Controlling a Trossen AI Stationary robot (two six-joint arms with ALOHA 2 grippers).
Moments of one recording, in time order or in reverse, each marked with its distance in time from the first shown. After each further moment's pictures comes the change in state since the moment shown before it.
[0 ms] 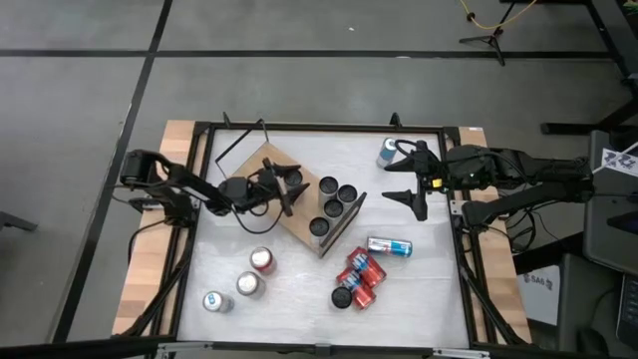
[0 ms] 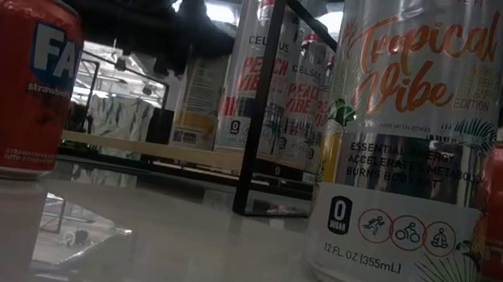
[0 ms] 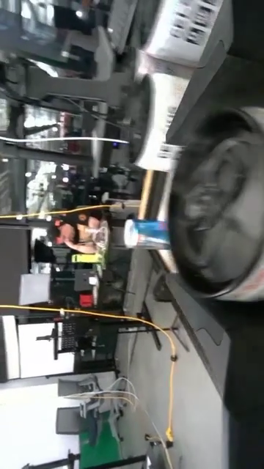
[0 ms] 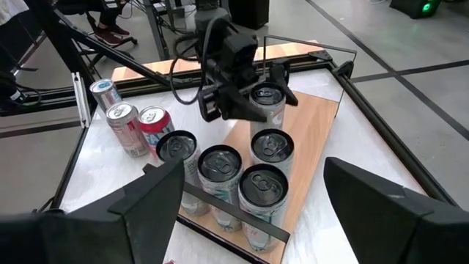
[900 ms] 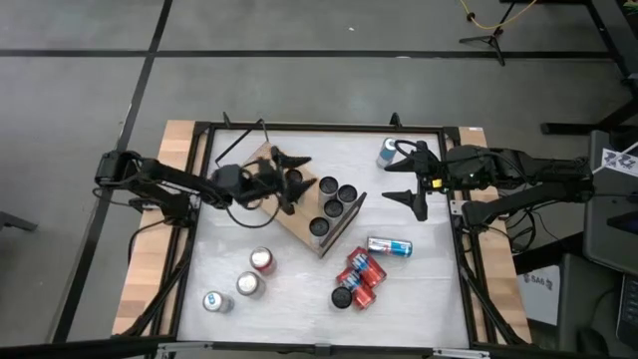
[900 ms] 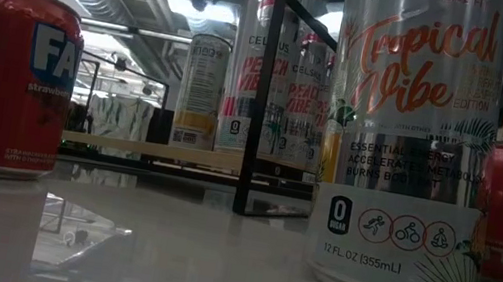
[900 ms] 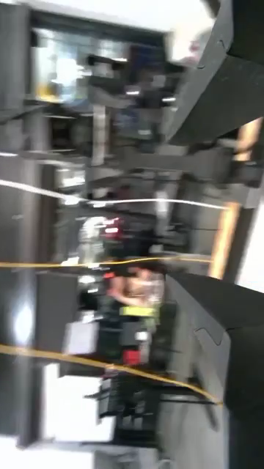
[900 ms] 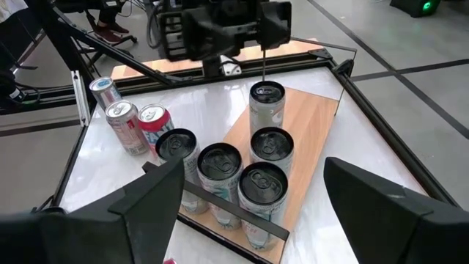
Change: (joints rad) left arm -0.031 -0.214 0.246 -0.290 0.146 -0.031; right arm 0.000 0.000 0.000 -0.006 0.000 0.000
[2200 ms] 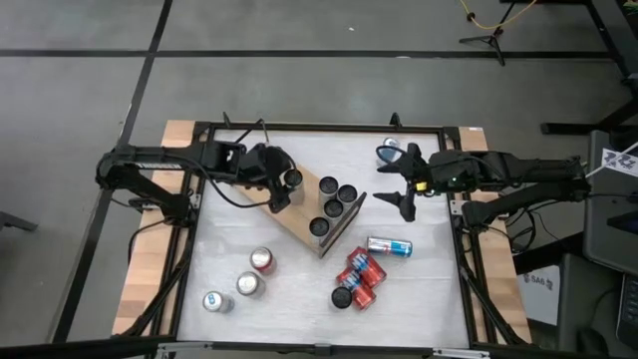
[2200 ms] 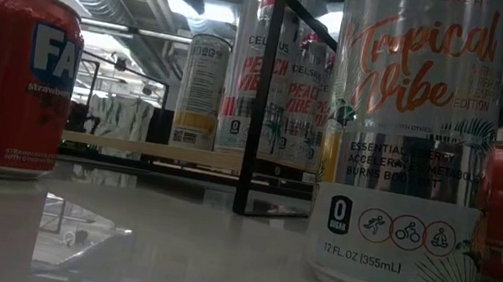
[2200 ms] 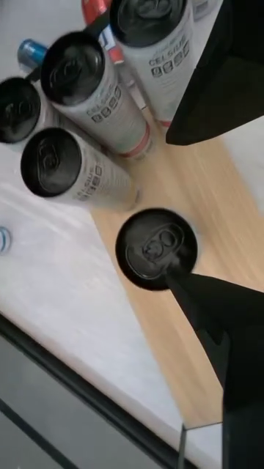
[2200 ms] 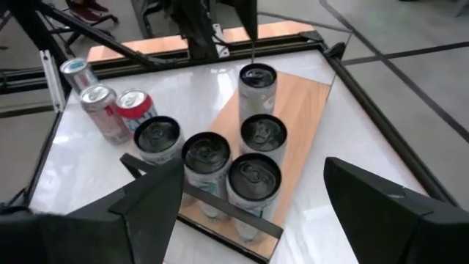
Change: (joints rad) left arm -0.001 0.004 0.793 -2.019 -0.004 -0.347; right arm 0.000 0.074 0.000 0.001 0.045 0.000
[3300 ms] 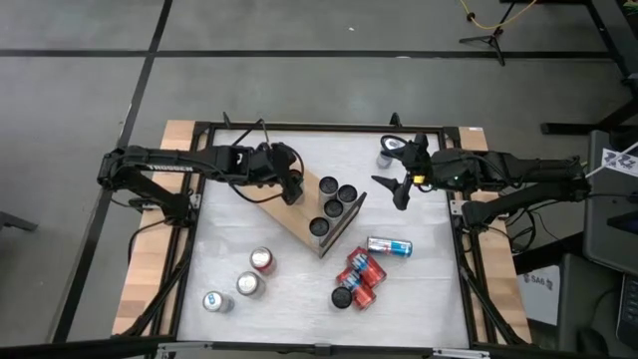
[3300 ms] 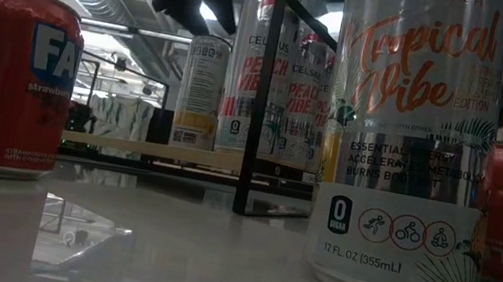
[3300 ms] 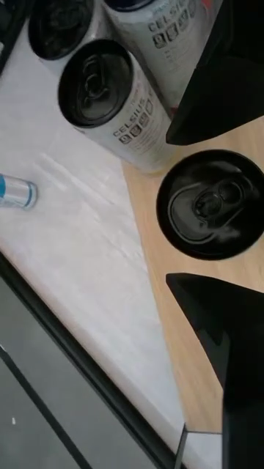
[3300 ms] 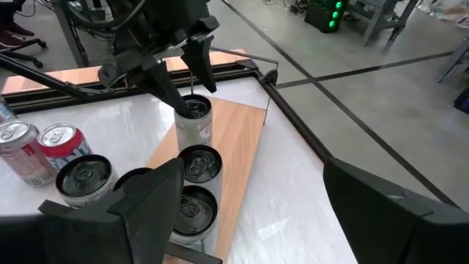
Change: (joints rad) left arm 0.055 0.016 -0.155 0.240 -0.100 -0.088; right arm 0.000 0.000 0.000 0.057 0.224 -0.026
